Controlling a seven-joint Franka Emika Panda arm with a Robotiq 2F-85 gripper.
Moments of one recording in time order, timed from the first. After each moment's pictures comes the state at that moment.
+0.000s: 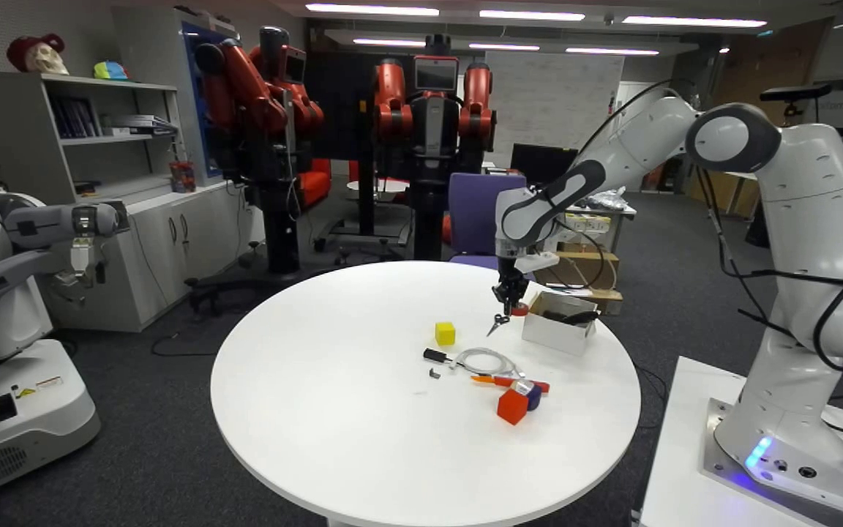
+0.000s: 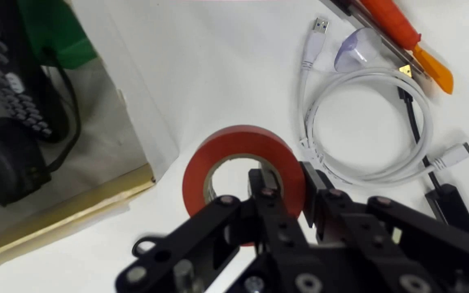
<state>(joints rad) -0.03 0.40 -0.06 -1.97 0.08 2.24 0.15</state>
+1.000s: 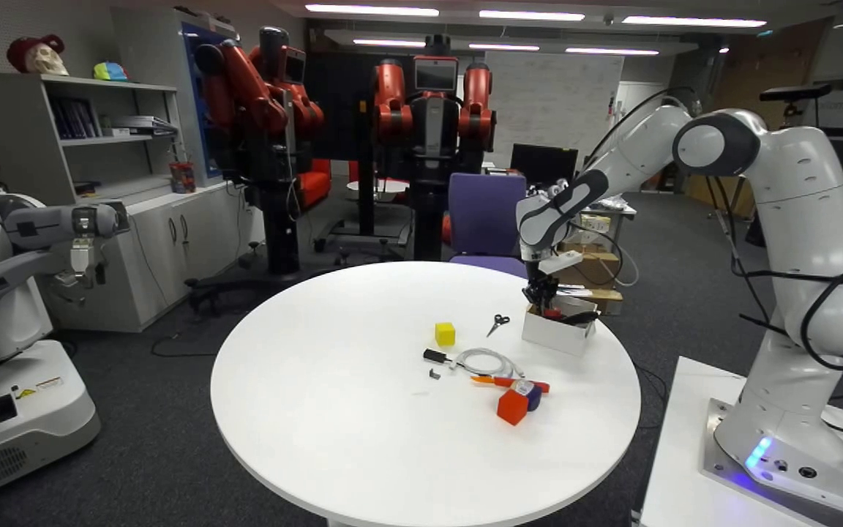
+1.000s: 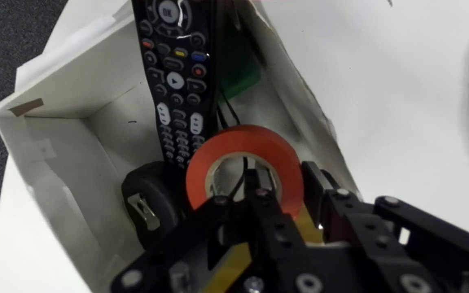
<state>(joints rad) -0.11 0.46 -0.17 -1.97 -0.01 2.17 0.14</state>
